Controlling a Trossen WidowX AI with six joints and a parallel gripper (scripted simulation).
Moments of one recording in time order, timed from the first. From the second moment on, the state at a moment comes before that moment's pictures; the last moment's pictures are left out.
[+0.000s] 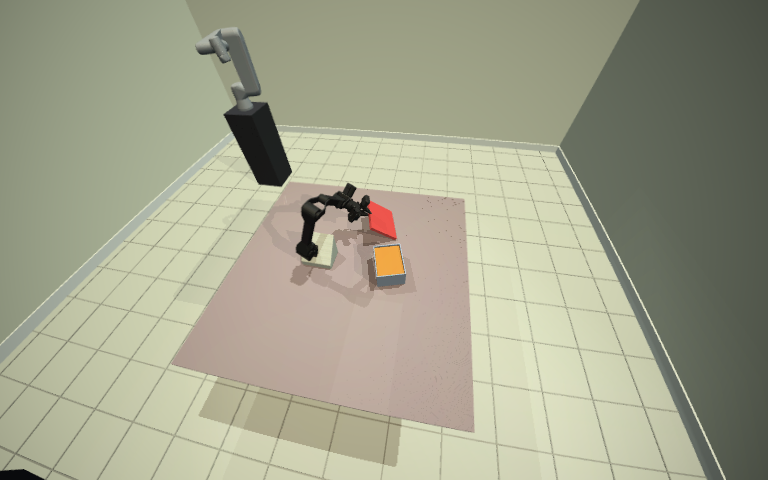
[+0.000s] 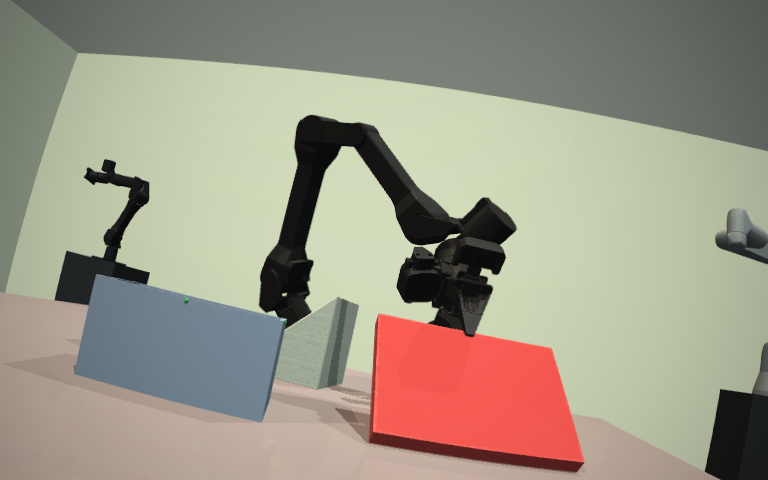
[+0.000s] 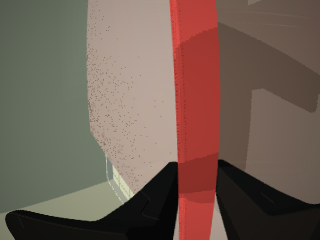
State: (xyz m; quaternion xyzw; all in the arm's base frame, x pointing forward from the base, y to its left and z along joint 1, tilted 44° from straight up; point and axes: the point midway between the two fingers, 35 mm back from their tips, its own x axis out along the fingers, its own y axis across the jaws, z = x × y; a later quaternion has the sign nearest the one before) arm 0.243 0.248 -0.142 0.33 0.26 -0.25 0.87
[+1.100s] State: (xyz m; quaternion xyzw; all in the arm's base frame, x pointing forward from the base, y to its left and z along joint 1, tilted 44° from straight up) arm 0.244 0.236 -0.157 0.34 0.26 -0.24 0.87
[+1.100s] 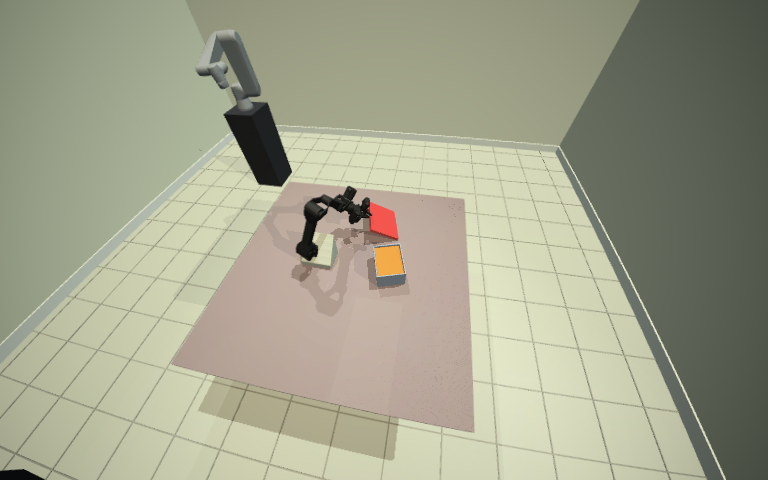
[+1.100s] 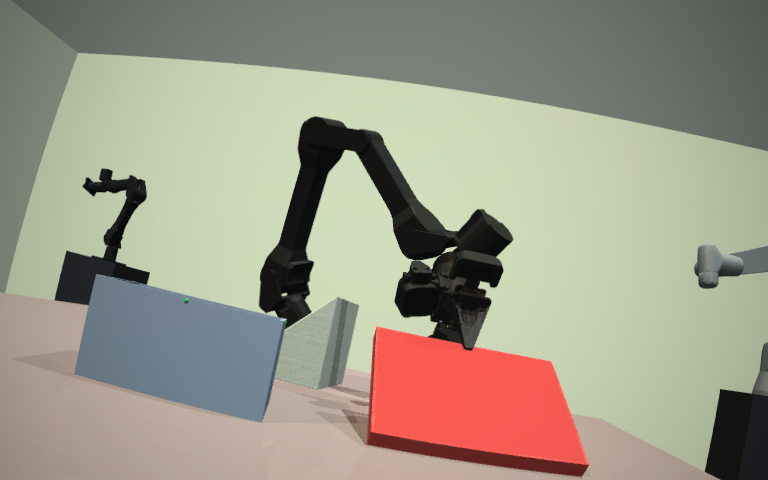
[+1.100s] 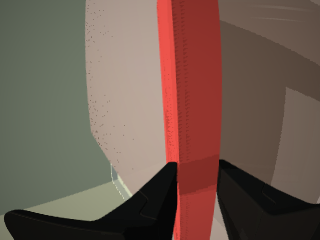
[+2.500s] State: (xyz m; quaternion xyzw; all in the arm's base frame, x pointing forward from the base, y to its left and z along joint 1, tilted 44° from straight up) arm 0.245 0.209 -0.182 0.33 0.26 -0.25 0.87
